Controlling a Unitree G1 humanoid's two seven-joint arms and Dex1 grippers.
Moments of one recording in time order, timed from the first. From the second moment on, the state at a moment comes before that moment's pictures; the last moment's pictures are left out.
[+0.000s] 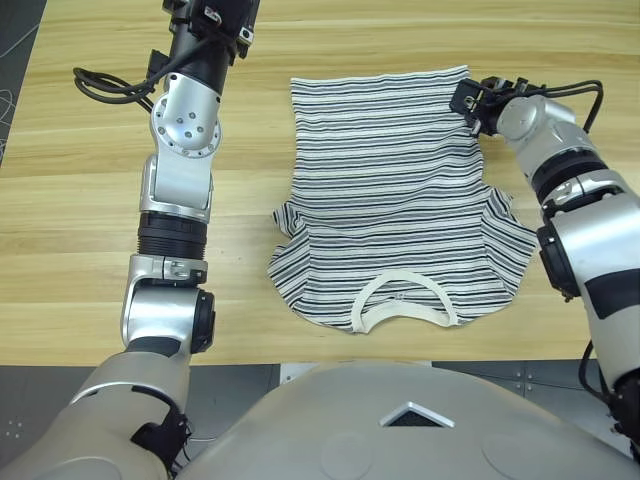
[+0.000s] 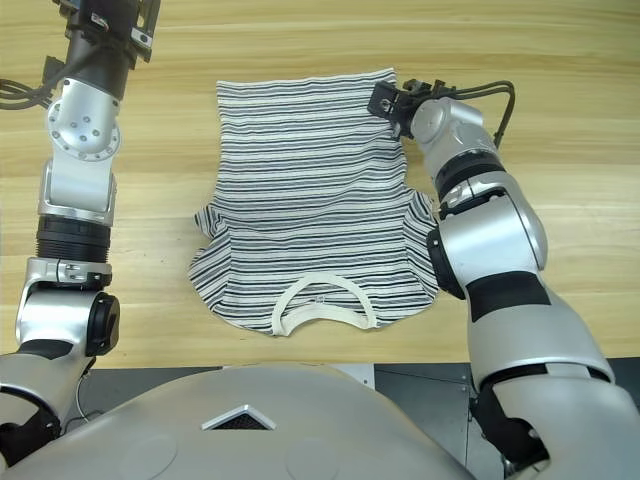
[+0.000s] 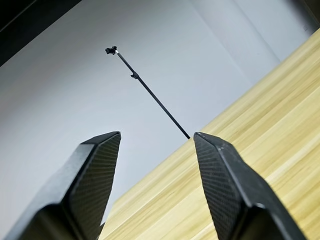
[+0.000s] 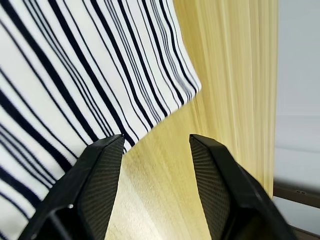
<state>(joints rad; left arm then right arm) -0.50 0.38 -0.07 0.33 0.29 -0.24 -0.06 -0.96 -0.33 0.42 1.38 -0.58 -0.10 0.28</state>
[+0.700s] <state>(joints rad) -0.50 0.36 -0.09 0.35 0.30 -0.25 -0.05 -0.91 -0.39 0.37 1.36 -0.55 -0.11 0.25</state>
